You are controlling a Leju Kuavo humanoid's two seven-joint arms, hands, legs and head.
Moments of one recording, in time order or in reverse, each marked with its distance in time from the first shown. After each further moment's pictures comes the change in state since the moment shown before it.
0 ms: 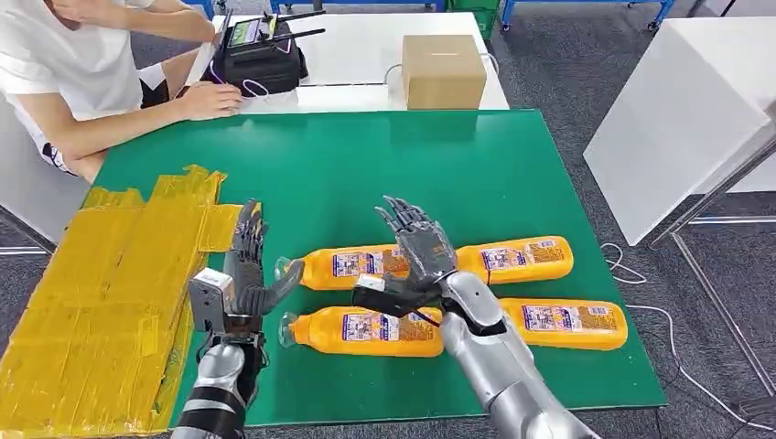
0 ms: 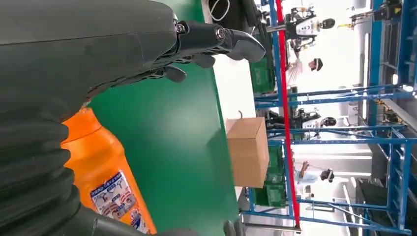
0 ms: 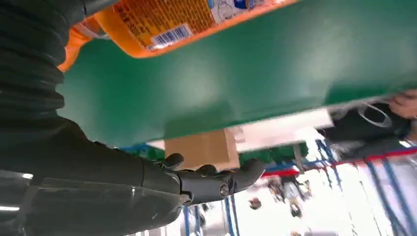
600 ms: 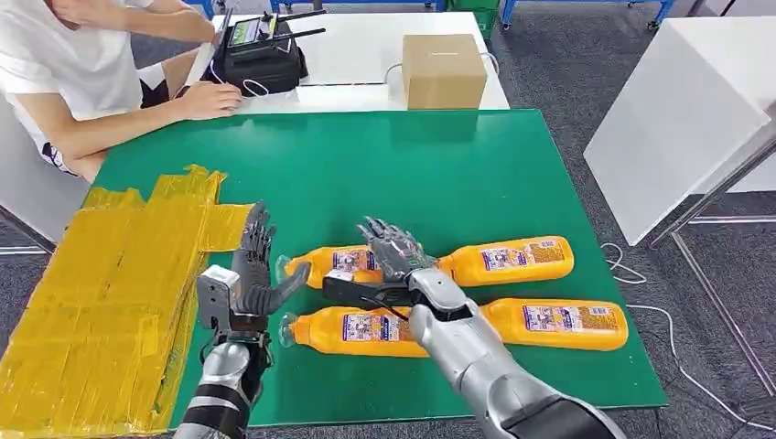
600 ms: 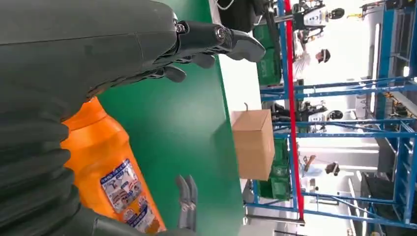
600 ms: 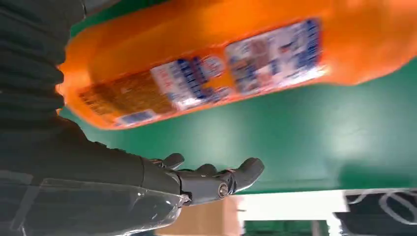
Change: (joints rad) left arm -0.021 -0.006 -0.006 0.045 0.000 -0.011 0.008; right arm -0.152 0.115 0.029 0.337 0.005 0.072 0.102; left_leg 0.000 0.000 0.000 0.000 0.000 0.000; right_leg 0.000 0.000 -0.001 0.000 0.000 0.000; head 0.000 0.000
